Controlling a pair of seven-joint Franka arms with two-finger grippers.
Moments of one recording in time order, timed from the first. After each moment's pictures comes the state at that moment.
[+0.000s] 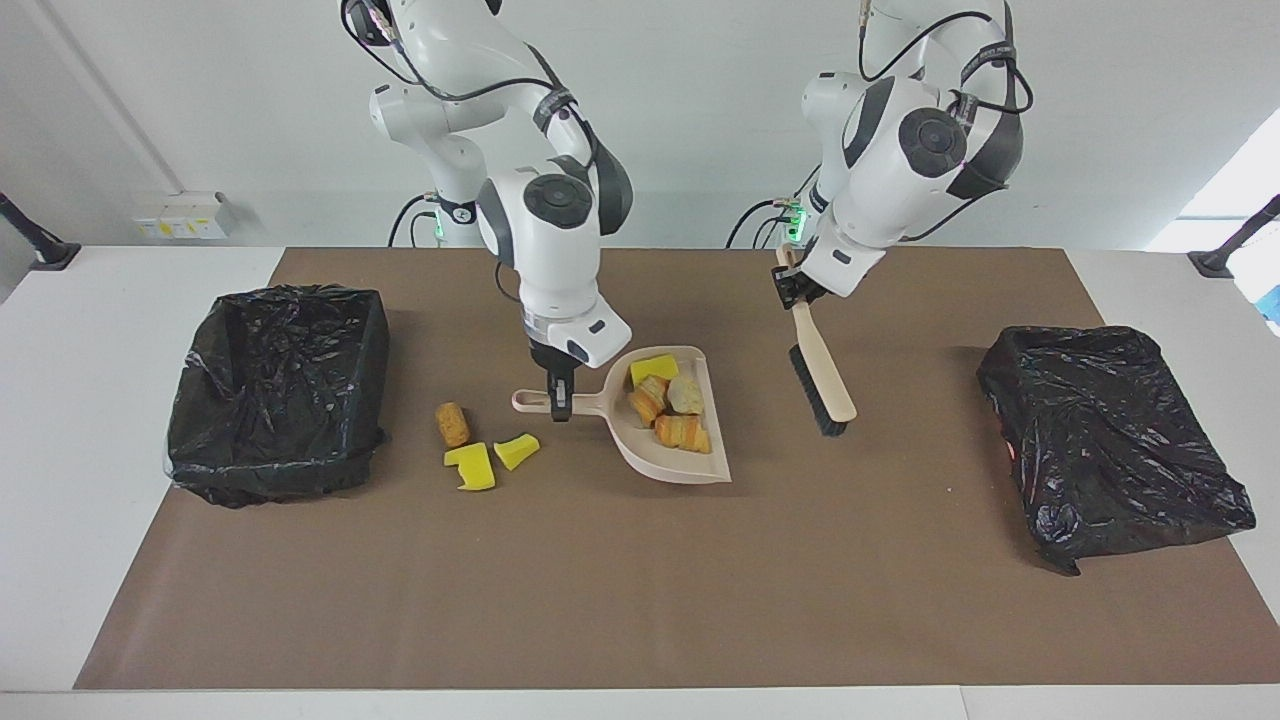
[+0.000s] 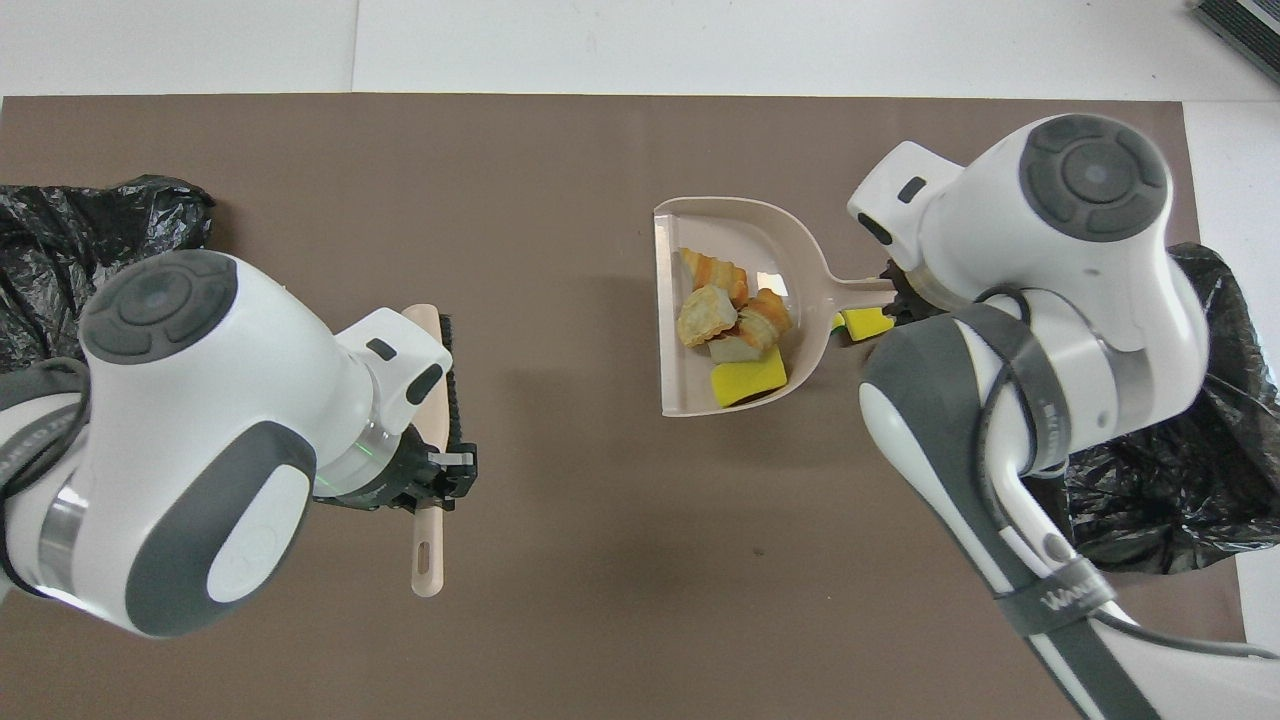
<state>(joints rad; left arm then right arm) -0.48 -0.08 0.02 -1.93 -0.20 1.63 -0.48 0.17 0.19 0.07 -1.67 -0.14 1.91 -1.28</state>
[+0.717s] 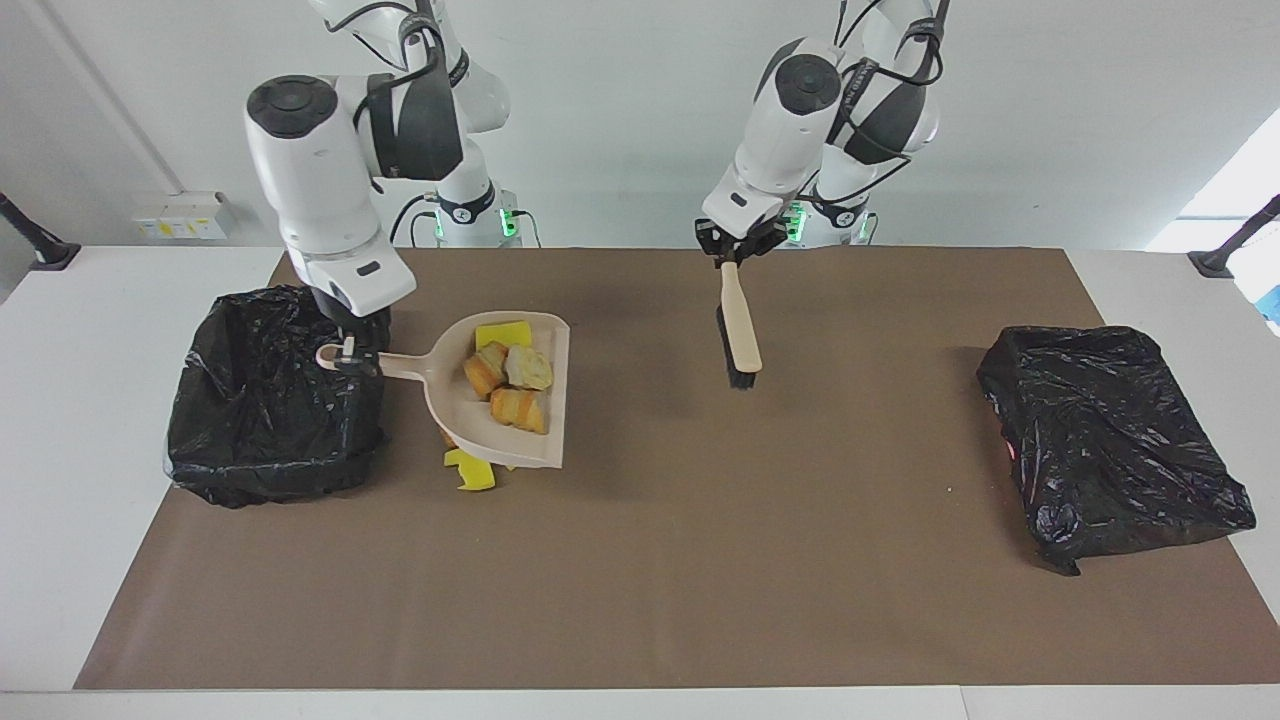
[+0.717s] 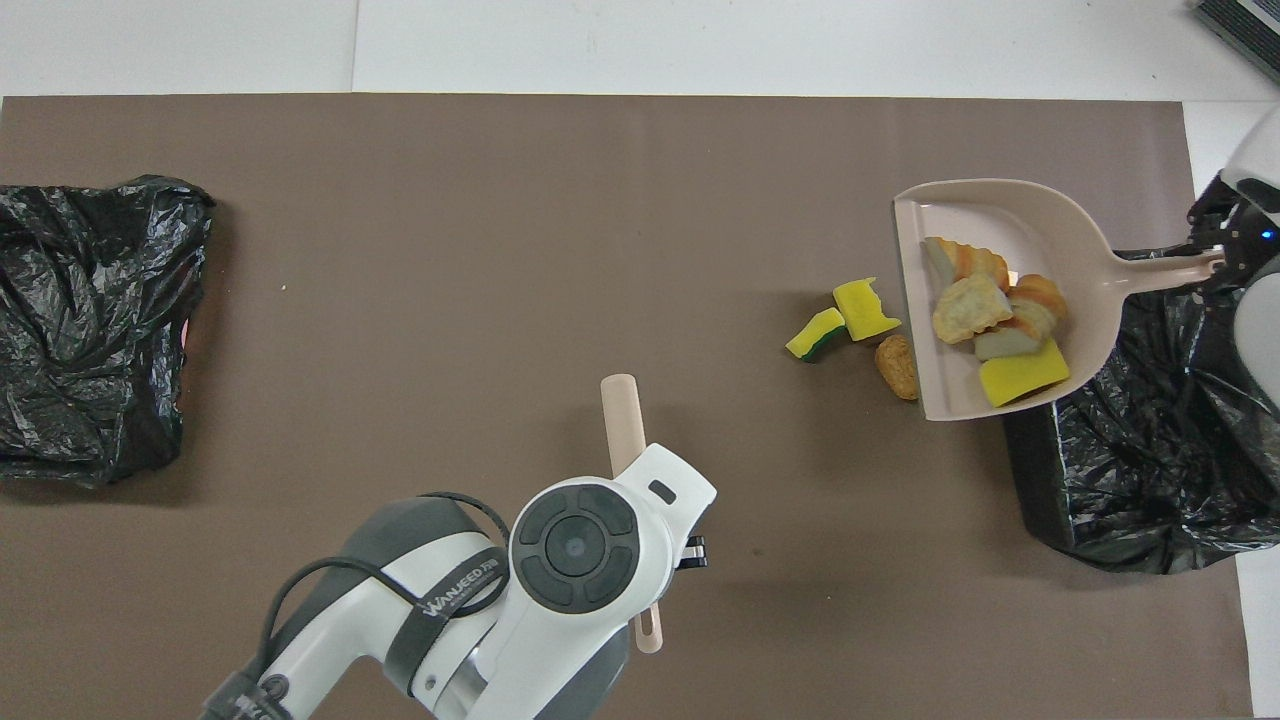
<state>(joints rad) -0.87 0.03 0.00 -2.06 -0.23 2.08 -0.79 -0.21 0.14 0.05 -1.60 -0.14 1.83 -1.77</state>
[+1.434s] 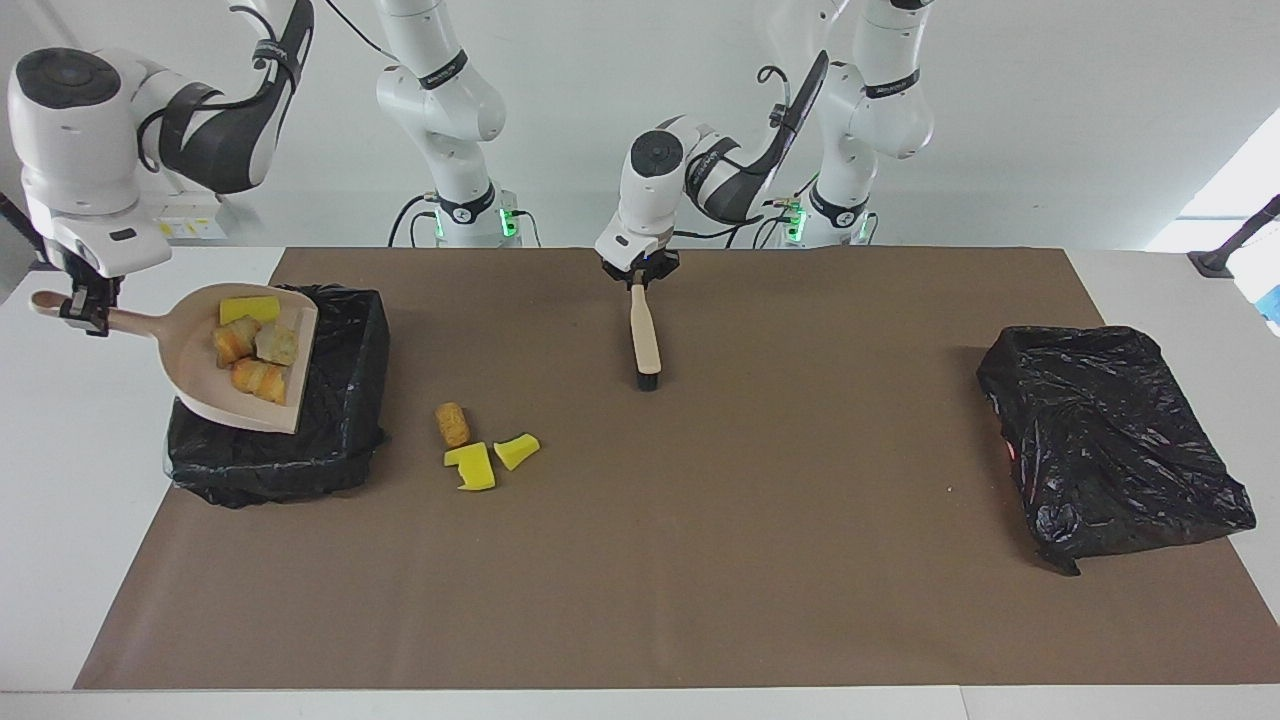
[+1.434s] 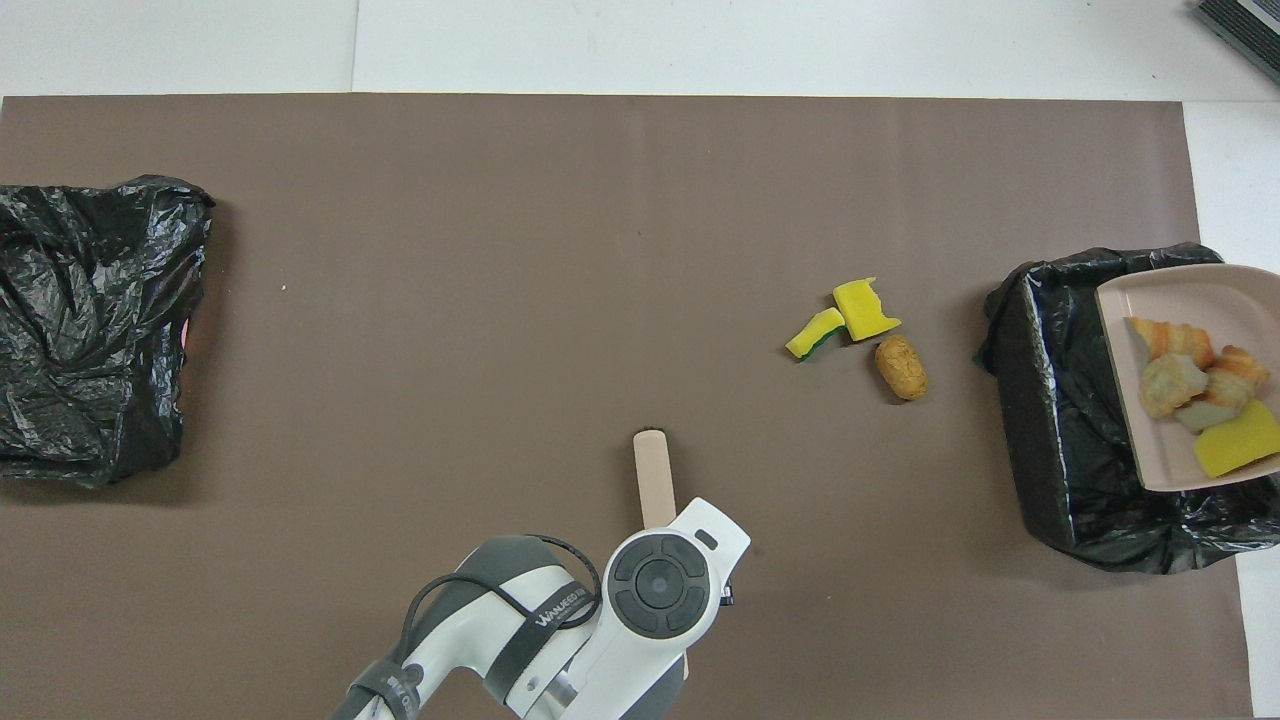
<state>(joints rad) -0.97 0.15 0.00 -2.14 -0.27 2.22 -0.82 -0.39 0.00 0.04 -1.88 -0.59 2.07 -1.79</state>
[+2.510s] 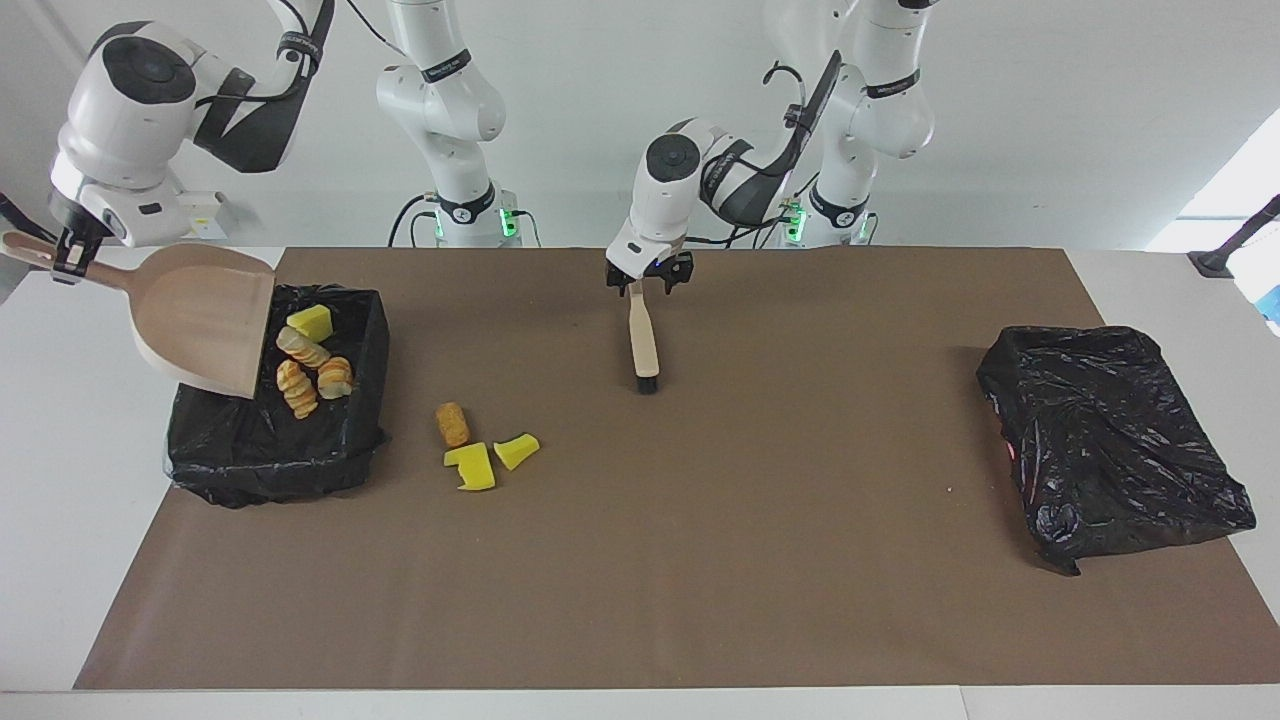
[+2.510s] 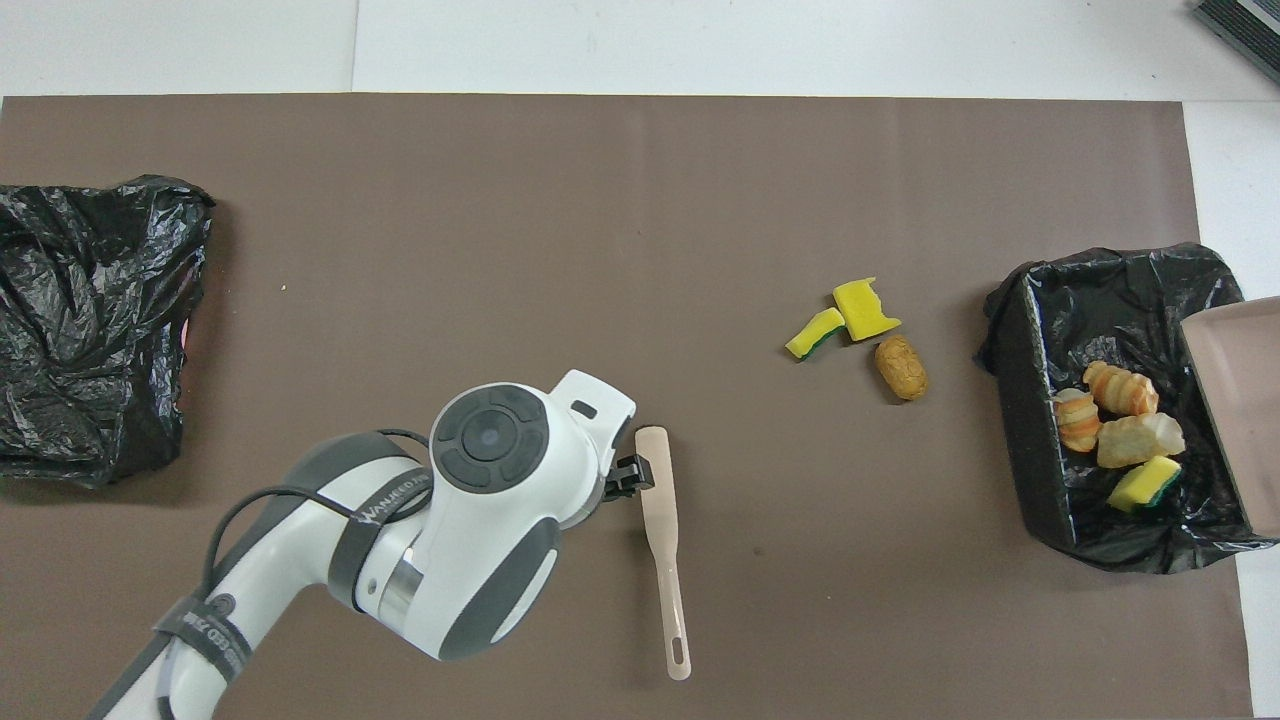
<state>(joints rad) -0.73 0.07 0.04 -2.05 -0.20 2.07 -0.78 -0.39 -0.13 0.05 -1.92 -0.76 2.06 -1.81</state>
